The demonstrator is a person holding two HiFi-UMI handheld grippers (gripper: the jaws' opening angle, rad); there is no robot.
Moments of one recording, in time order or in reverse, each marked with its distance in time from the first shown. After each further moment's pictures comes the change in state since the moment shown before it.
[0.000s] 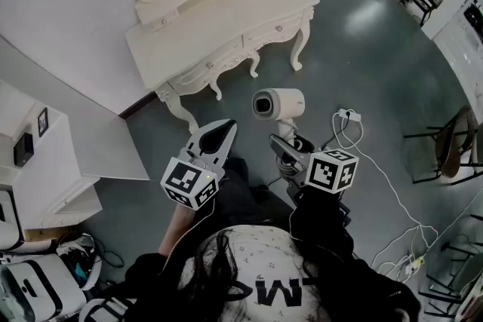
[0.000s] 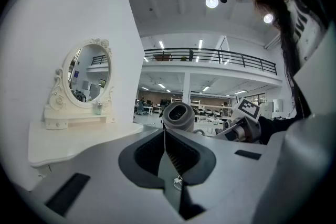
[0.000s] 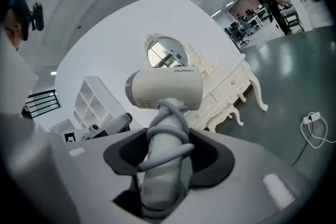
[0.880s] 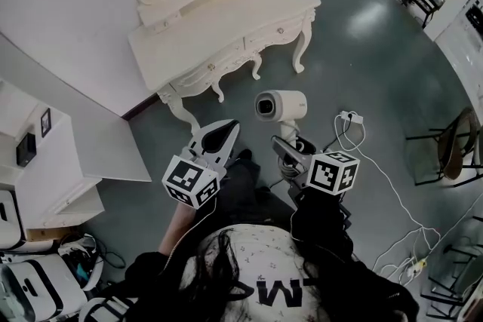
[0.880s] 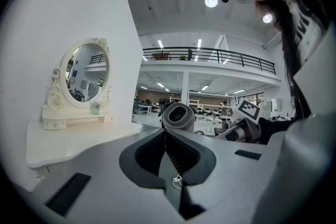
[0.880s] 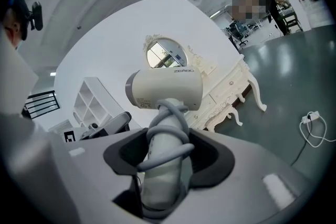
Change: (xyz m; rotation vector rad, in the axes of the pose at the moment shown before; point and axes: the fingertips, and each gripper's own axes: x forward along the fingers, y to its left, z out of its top) left arm 0.005 0.000 0.003 0.007 0.014 -0.019; right arm -0.001 -0.003 0.001 0.010 -0.013 -0.011
